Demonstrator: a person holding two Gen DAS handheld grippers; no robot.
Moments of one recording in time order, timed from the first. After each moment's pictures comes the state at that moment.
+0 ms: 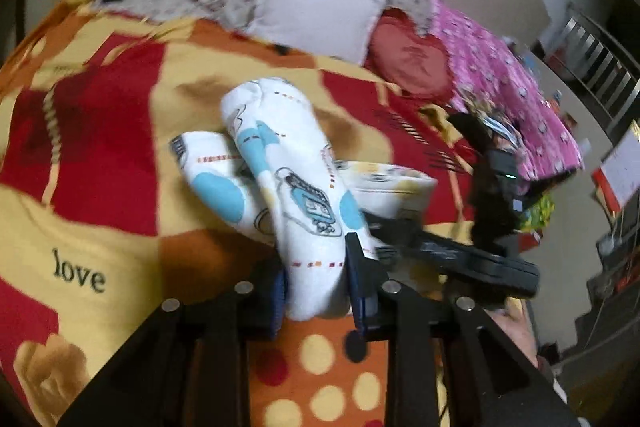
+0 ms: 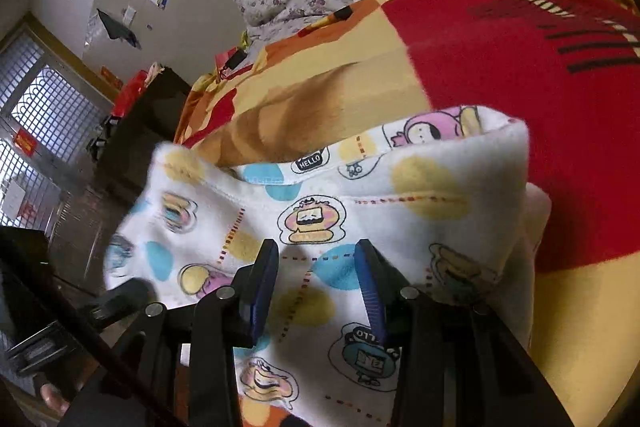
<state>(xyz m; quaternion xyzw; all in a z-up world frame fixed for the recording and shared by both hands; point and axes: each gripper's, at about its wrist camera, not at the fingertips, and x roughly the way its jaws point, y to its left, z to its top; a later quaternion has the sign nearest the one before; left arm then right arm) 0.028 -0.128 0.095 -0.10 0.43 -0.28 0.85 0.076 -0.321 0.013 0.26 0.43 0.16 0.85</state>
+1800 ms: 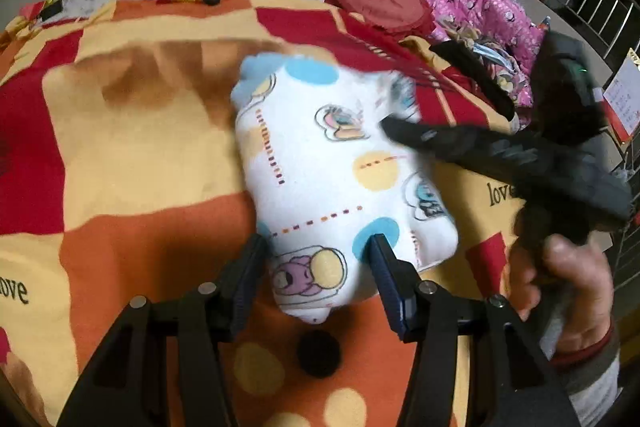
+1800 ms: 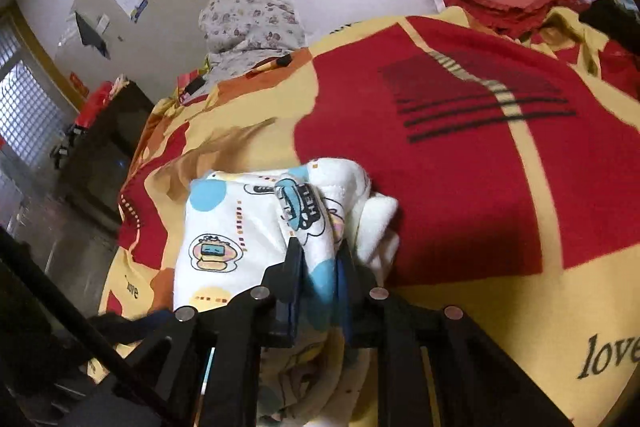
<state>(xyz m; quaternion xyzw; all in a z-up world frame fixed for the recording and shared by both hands) 0.025 -0.210 0.046 -0.01 0.47 -0.31 0.82 0.051 -0.386 0.041 0.23 0.41 0.08 0.88</state>
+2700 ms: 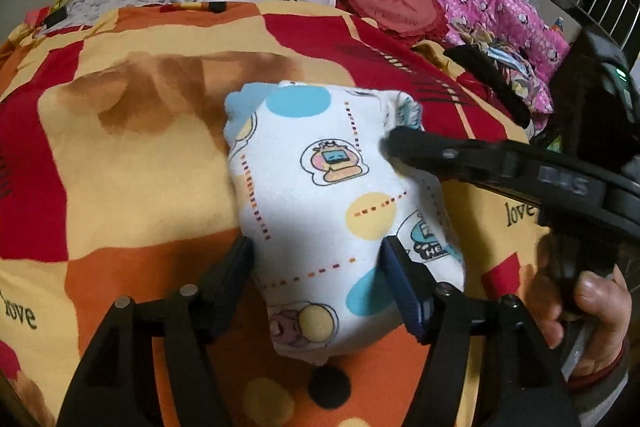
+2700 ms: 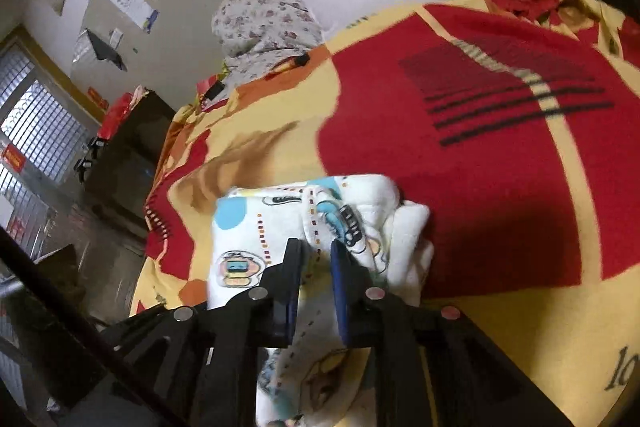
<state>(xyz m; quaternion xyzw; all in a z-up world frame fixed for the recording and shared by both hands) 0.043 -0.222 0.049 0.00 0.47 -0.29 0.83 0.053 -0.379 0.048 0.26 0.40 0.13 0.87</state>
